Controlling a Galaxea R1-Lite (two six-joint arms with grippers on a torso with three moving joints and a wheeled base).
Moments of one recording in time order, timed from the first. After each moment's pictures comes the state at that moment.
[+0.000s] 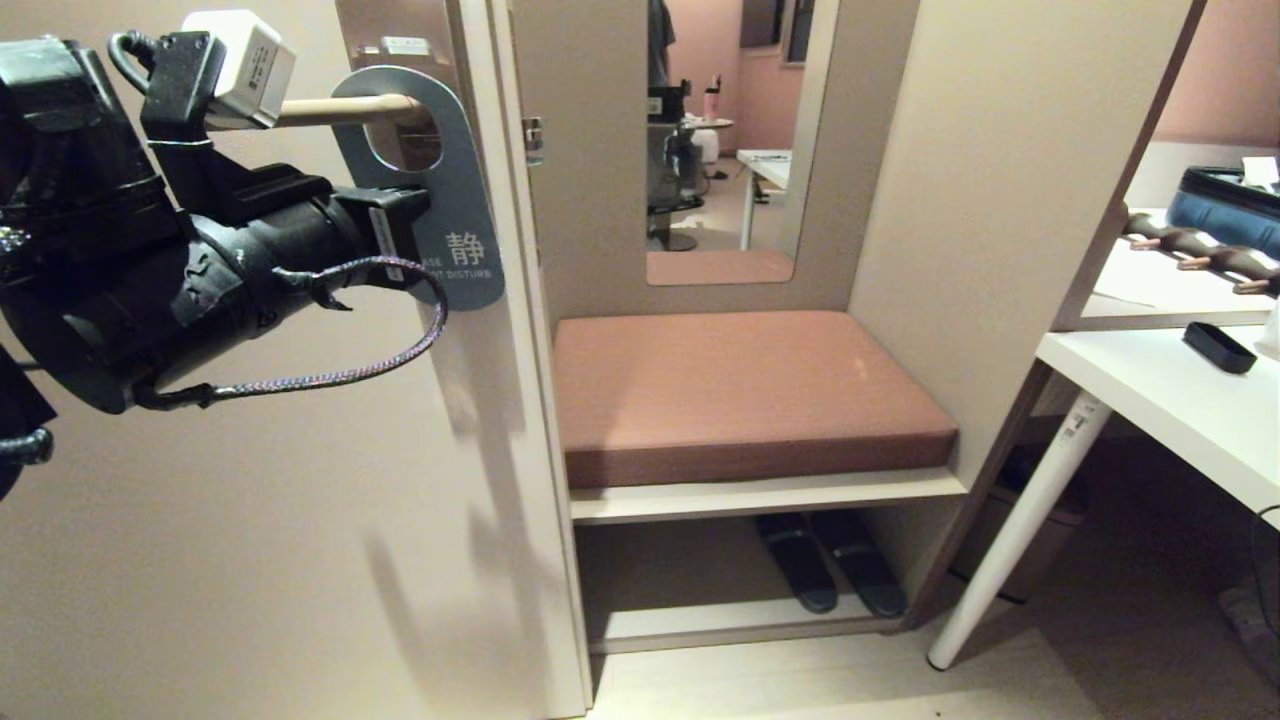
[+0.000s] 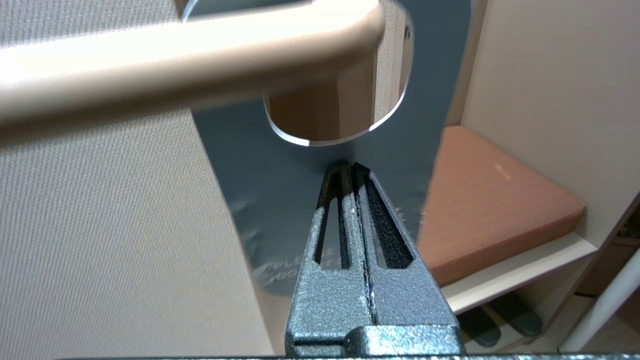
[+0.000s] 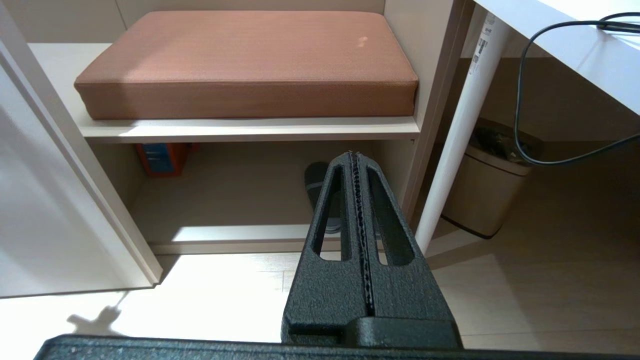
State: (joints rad) left arm -0.43 1.50 -1.02 -0.56 0.11 0.05; right arm 0.00 0.00 -0.03 0.07 0.00 0.03
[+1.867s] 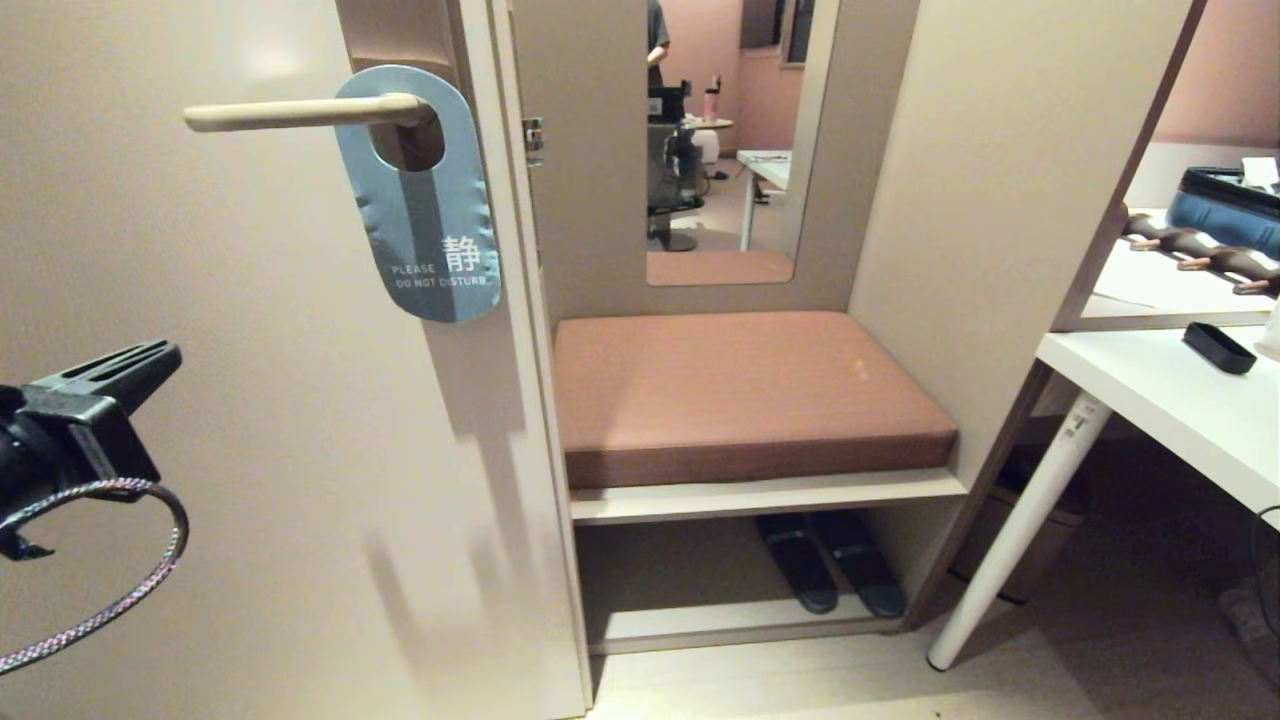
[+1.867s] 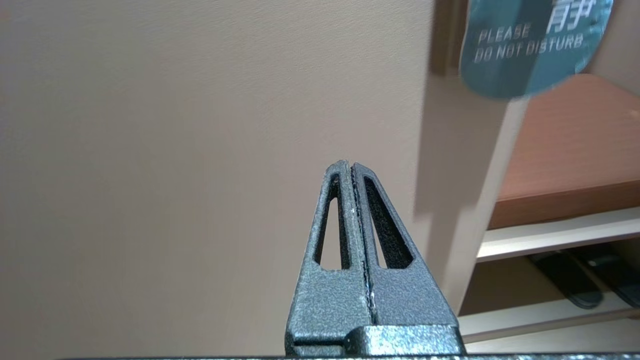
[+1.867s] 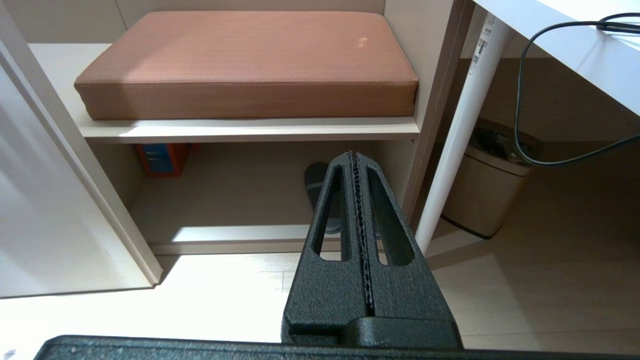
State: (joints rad) left arm -0.16 1.04 -0.50 -0.55 0.12 0.10; right arm 0.00 0.00 -0.03 0.07 0.00 0.03
